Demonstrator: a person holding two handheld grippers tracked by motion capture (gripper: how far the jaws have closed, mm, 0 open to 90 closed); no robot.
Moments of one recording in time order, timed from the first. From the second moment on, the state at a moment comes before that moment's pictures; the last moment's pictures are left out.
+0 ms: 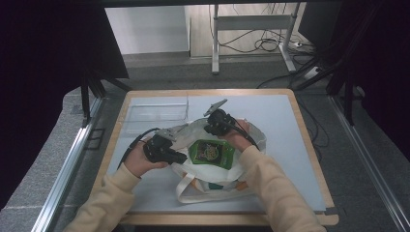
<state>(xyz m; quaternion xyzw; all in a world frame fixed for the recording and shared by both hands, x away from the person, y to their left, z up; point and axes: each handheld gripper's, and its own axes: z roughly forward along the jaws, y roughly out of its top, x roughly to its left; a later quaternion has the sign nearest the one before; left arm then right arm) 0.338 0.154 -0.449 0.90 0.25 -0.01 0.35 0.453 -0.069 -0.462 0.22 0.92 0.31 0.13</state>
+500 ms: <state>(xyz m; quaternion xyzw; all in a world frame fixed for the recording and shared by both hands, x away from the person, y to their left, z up) 0.339 0.148 -0.455 0.91 0.25 -0.02 0.34 0.470 -0.067 -0.469 0.23 0.91 0.30 0.14</state>
